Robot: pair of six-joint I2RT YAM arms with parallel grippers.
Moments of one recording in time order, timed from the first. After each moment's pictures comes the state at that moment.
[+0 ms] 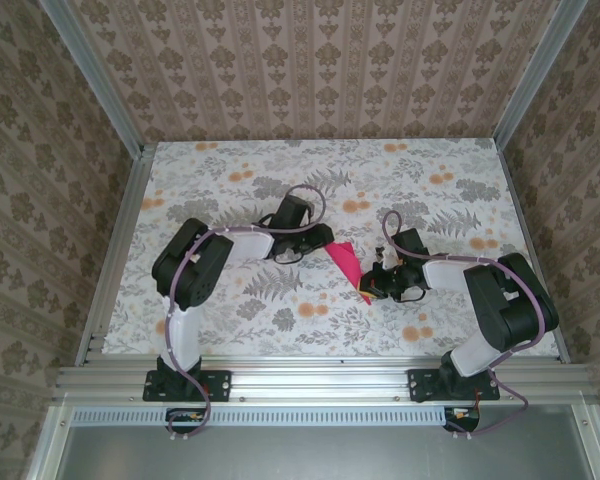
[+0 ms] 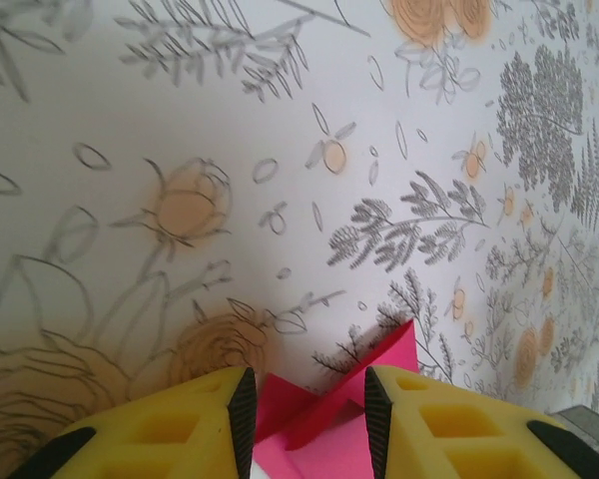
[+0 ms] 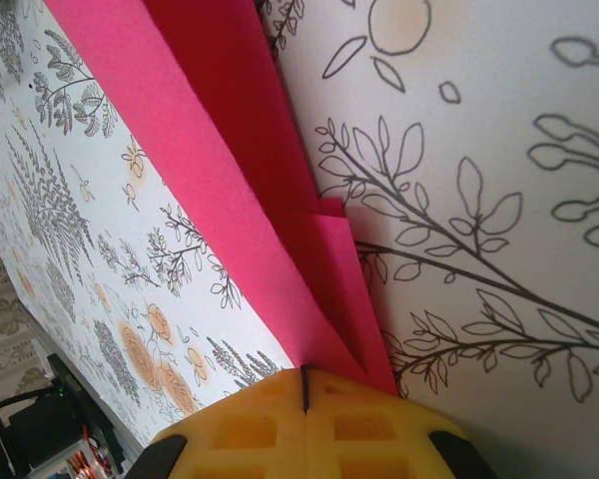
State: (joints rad) left arm -0.67 2.02 1.14 0.09 0.35 -0.88; right arm 0.28 1.58 0.58 -0.15 -0.64 0.63
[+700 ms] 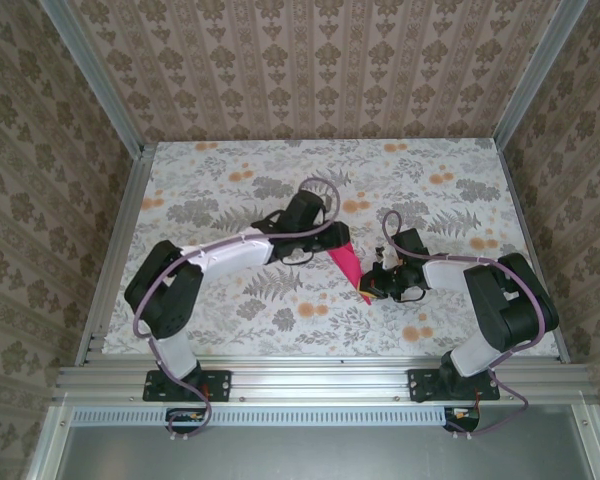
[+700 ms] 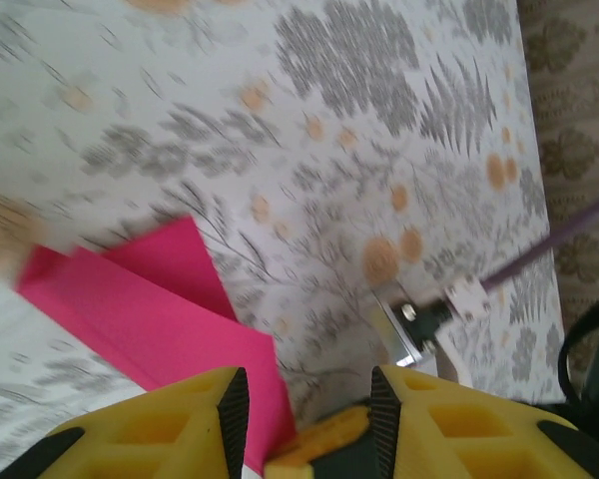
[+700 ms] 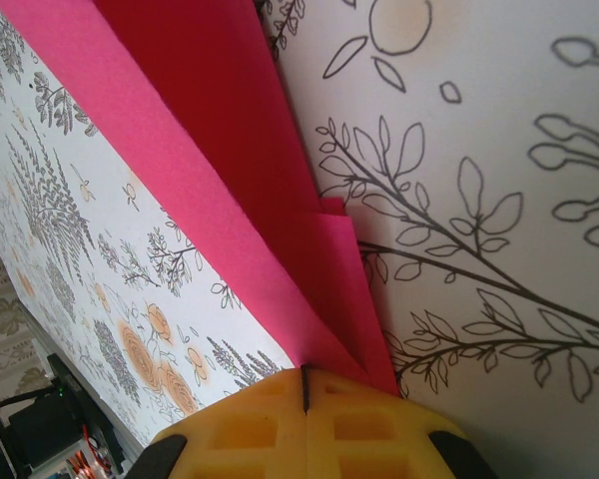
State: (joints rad) left arm -0.86 1.77 1.17 -0.11 0.24 -0.82; right arm 0.28 1.58 0.58 -0.15 -0.64 0.63
